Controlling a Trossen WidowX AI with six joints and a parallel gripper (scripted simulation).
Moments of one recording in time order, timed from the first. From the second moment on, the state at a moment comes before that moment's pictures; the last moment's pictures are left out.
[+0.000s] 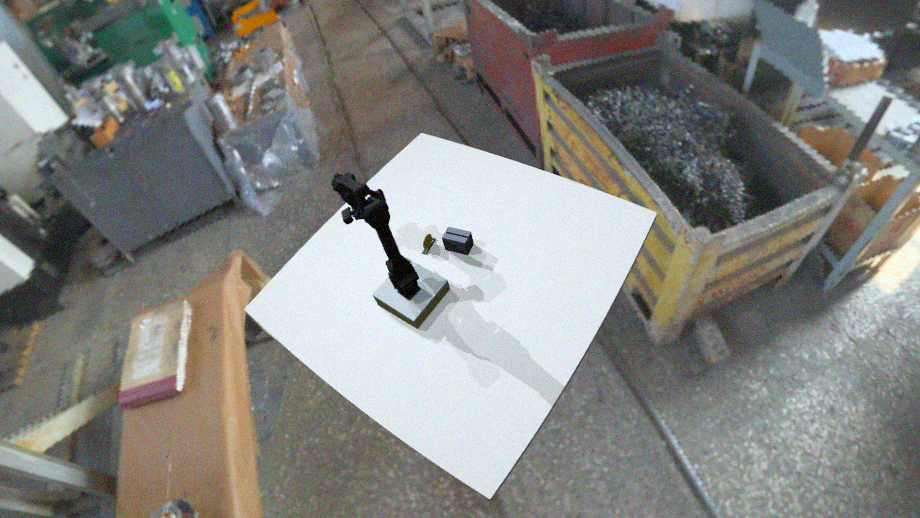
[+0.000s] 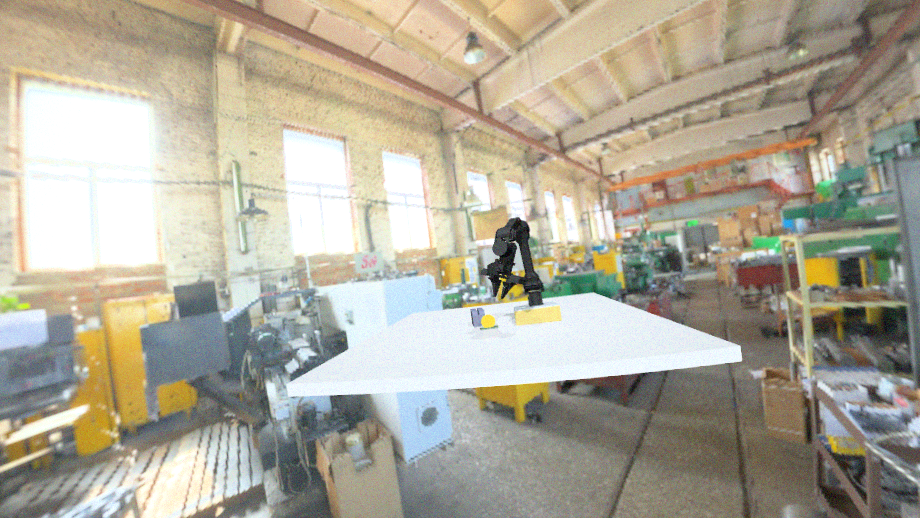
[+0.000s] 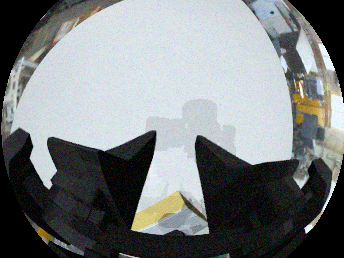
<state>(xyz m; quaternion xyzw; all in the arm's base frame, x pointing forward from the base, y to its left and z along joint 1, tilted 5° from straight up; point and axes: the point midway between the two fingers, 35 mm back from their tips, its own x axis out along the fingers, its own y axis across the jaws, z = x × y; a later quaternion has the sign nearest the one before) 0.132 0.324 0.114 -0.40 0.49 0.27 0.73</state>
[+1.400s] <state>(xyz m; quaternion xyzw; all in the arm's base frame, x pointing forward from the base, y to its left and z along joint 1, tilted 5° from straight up) 0.231 0.130 0.045 -0.11 0.68 0.06 0.72</state>
